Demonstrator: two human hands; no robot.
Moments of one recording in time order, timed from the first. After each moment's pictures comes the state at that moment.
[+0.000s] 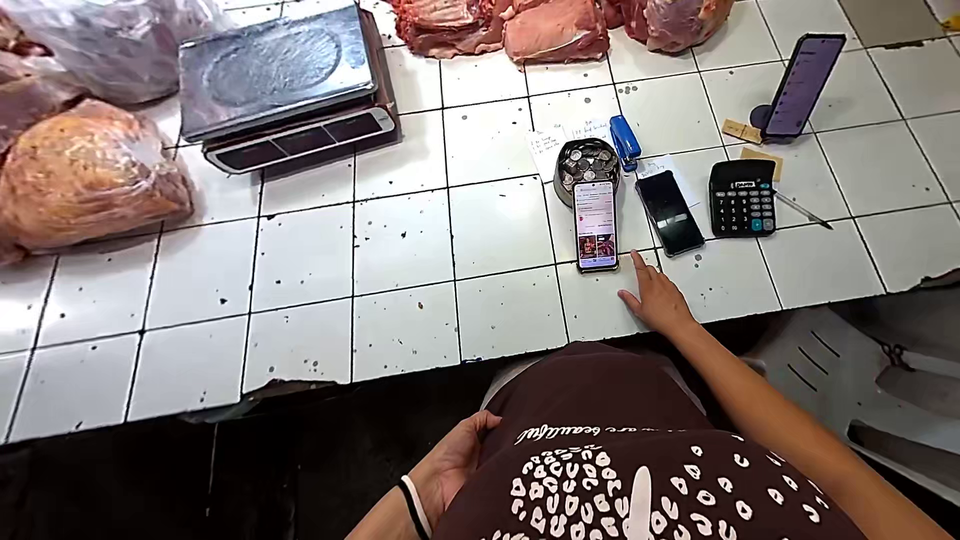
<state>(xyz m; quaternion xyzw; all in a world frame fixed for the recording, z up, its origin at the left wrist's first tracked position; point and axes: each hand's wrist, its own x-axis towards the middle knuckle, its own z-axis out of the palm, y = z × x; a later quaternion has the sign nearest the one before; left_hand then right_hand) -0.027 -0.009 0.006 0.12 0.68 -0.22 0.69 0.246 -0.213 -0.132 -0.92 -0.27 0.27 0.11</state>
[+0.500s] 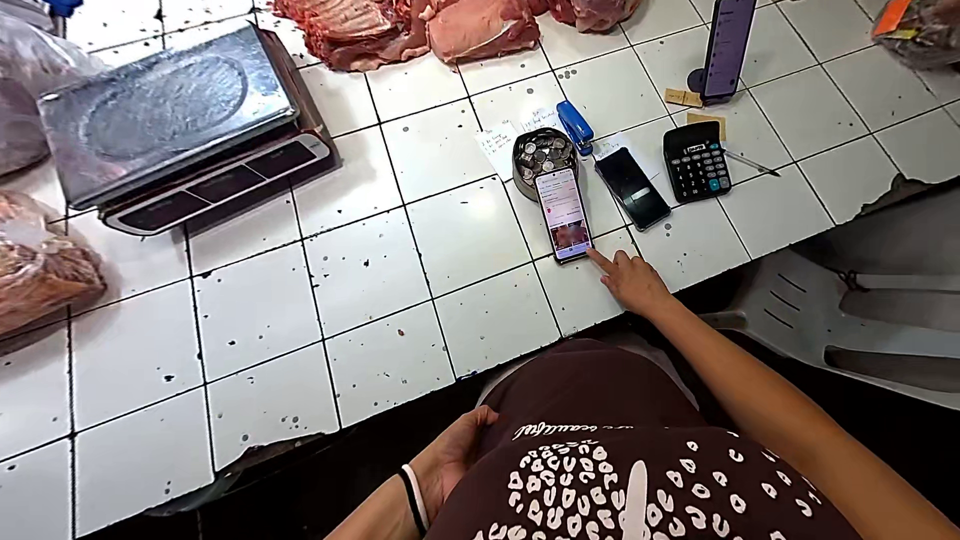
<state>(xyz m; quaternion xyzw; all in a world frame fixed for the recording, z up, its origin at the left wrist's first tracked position) -0.012 0.019 -0.006 0.18 0.65 -0.33 0.67 0.231 -0.207 -0.129 -0.91 -0.30 0.29 0.04</state>
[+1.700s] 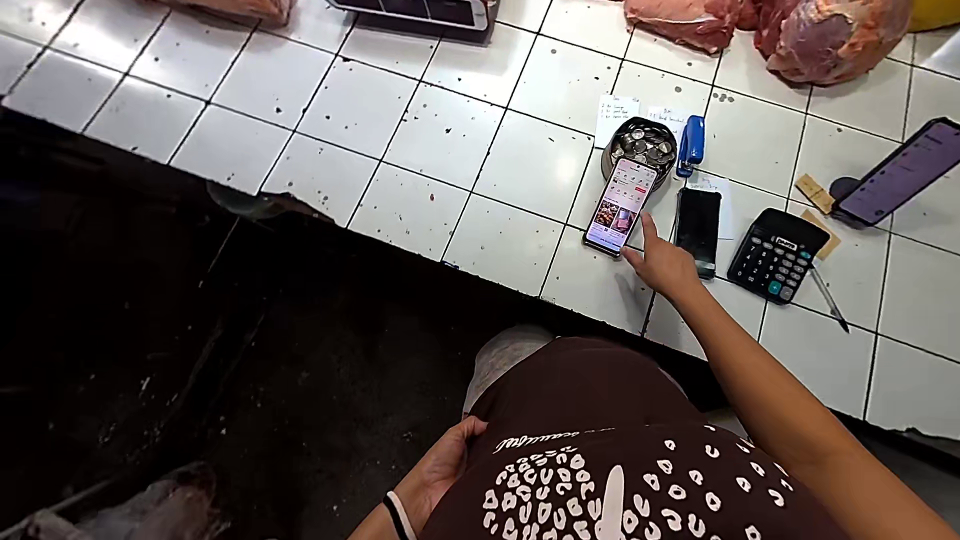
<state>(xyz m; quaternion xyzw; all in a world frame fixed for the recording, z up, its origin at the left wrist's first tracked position) -0.050 -0.192 0.000 -0.04 0.70 -0.01 0.72 0.314 -0.180 -0.083 -0.86 -0.41 0.31 -0.01</state>
